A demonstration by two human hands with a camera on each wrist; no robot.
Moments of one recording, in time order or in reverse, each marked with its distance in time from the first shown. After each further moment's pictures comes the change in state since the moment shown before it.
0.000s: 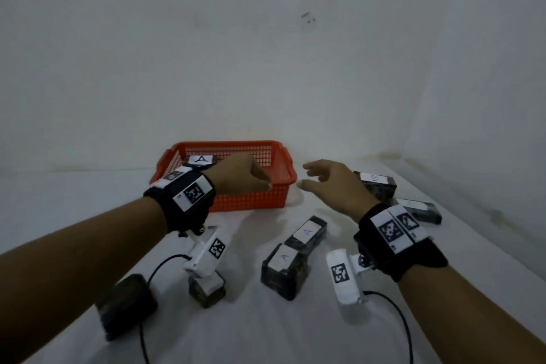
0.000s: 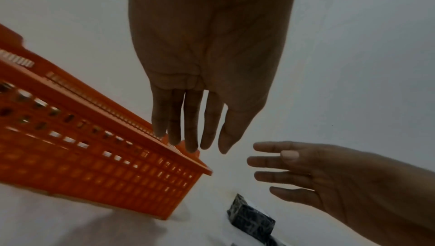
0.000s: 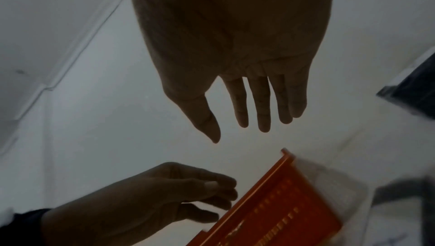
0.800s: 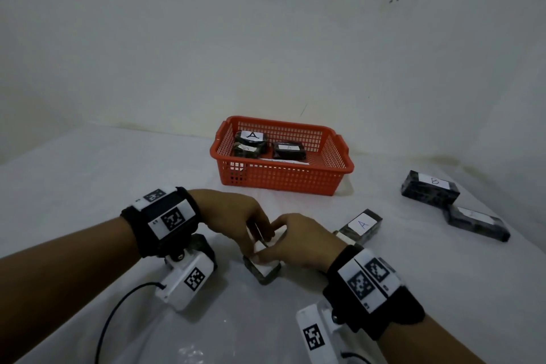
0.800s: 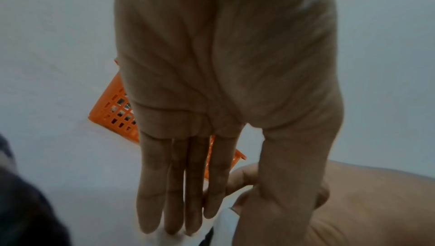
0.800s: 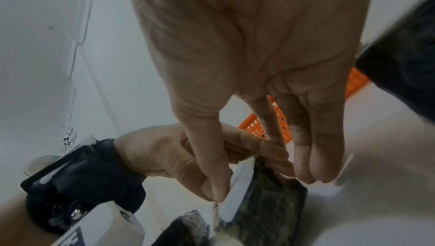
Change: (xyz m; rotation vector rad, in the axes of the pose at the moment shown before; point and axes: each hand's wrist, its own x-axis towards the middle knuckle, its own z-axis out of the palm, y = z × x) left_hand -0.107 -0.079 0.014 0.005 -0.588 -0.068; right_hand -0.054 -0.049 0.151 -0.264 -0.561 0.103
